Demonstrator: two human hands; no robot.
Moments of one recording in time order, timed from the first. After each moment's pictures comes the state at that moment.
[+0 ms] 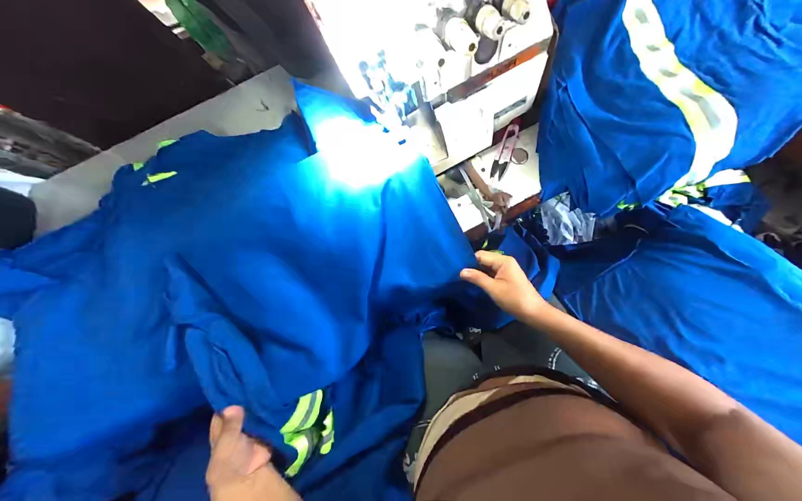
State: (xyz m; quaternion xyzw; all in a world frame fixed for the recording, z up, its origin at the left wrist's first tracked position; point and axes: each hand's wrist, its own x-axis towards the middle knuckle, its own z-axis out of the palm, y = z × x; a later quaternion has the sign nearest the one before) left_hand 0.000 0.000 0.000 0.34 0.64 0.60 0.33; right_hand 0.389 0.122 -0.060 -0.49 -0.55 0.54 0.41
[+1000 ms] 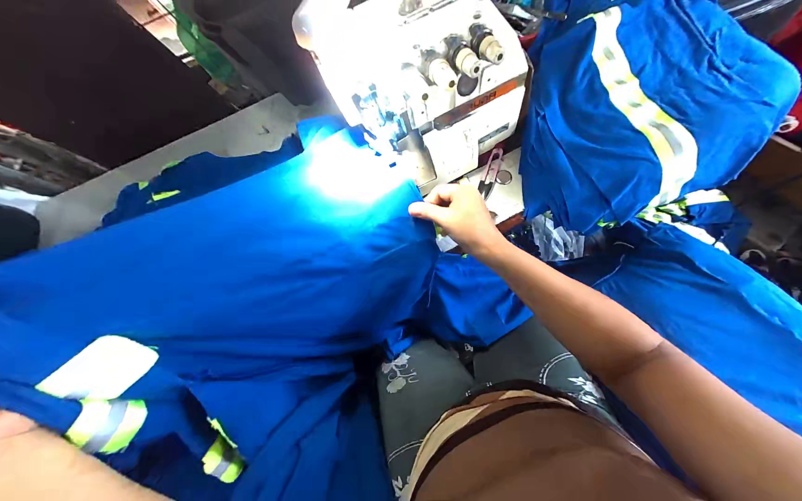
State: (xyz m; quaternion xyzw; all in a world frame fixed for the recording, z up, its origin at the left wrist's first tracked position) left_hand 0.017 0.120 0.172 0.33 0.62 0.69 0.18; right_hand 0.374 0.225 0.026 -0.50 -0.60 0.42 0.47
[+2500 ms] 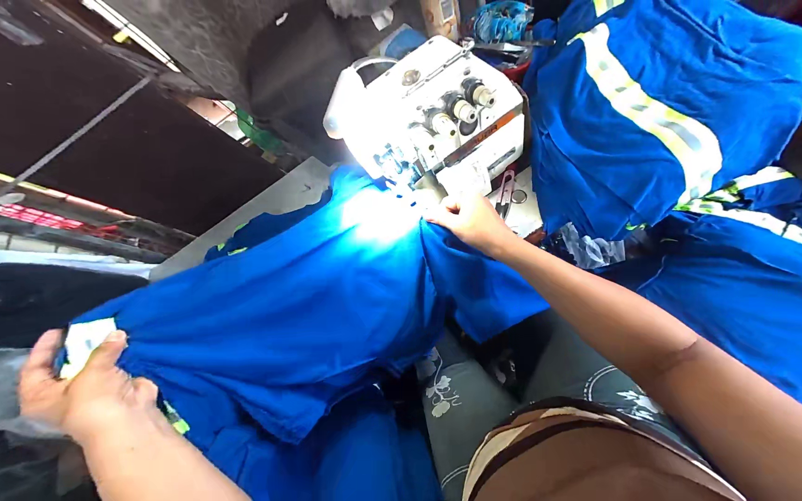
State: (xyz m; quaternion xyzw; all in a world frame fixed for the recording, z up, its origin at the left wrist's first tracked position) left_hand -0.083 0.176 0.158 0.41 0.66 0.63 0.05; right_hand 0.377 0.257 0.038 -0.48 -0.64 0.37 0.47
